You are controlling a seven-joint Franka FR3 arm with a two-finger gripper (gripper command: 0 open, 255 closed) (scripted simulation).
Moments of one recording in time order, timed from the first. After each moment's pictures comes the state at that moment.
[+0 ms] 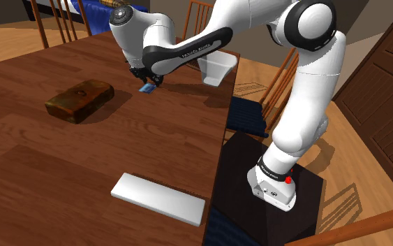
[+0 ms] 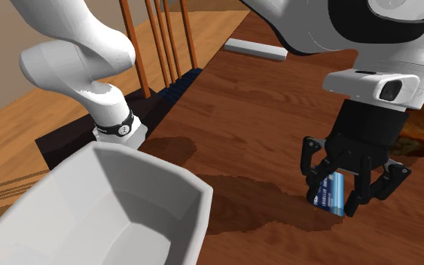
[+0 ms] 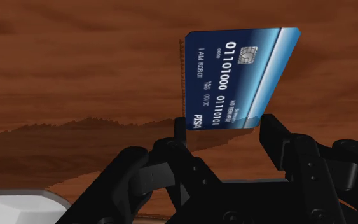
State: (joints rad) arm -0.26 0.32 0.77 -1.81 -0.84 1.85 1.97
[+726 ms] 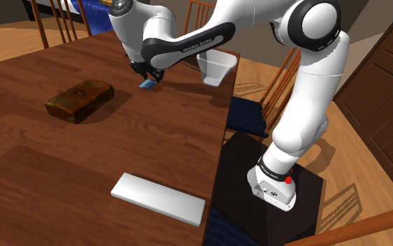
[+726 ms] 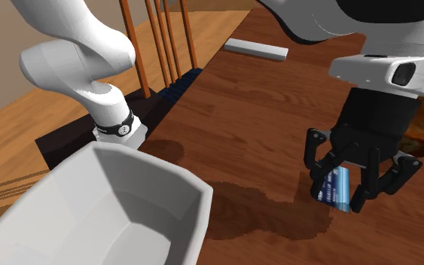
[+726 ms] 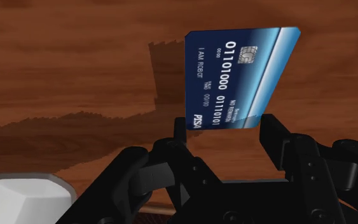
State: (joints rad) arm -0.27 0.29 0.78 -1.79 -0.82 1.83 1.94
